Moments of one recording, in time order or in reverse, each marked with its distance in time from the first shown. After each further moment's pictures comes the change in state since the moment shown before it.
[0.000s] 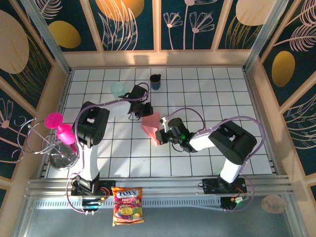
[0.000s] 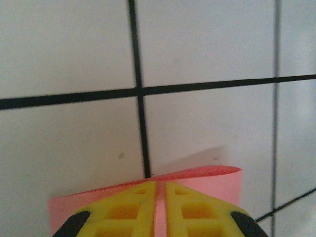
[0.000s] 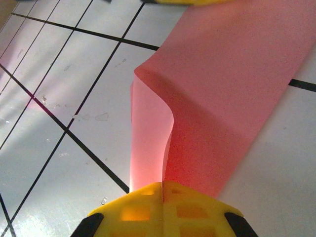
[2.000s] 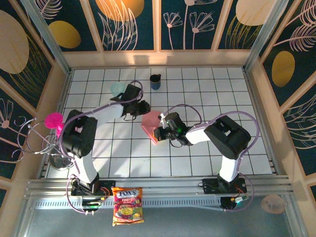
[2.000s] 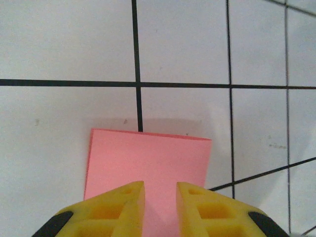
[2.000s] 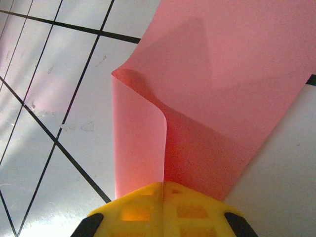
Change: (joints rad) left arm 0.005 -0.252 -0.146 0.029 -0.060 -0.069; right arm -0.047 0.089 0.135 -0.151 -0.116 0.068
